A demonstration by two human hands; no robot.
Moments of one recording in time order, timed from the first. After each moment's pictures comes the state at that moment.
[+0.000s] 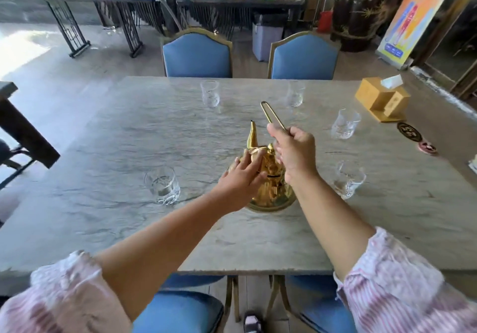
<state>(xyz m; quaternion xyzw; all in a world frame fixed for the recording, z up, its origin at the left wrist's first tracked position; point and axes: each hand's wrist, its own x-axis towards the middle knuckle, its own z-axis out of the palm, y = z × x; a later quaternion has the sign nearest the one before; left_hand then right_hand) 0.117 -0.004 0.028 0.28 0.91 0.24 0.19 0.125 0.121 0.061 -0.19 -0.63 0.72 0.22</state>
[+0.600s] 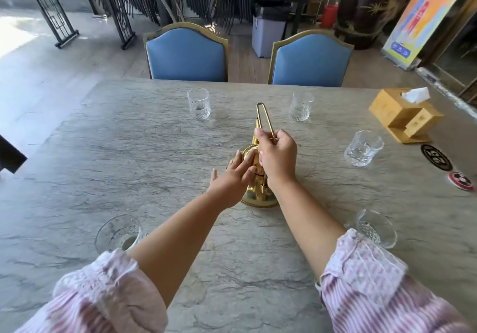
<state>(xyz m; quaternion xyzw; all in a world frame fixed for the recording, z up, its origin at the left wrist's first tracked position) -0.035 0.055 -0.023 0.22 0.91 0.27 0.20 -0.029 0.162 0.005 -0.19 -0.70 0.64 0.27</state>
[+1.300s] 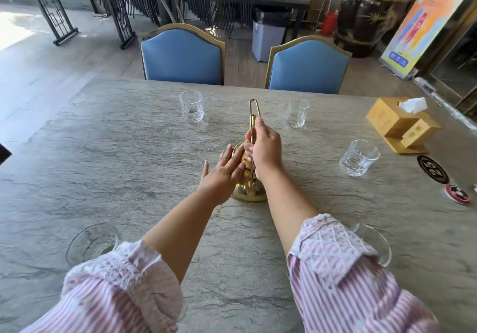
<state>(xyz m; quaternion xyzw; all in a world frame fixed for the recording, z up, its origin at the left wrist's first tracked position) -0.068 0.070 -0.051 0.22 0.92 0.30 0.13 -0.065 0.174 0.009 -0.15 -0.62 0.75 0.17</state>
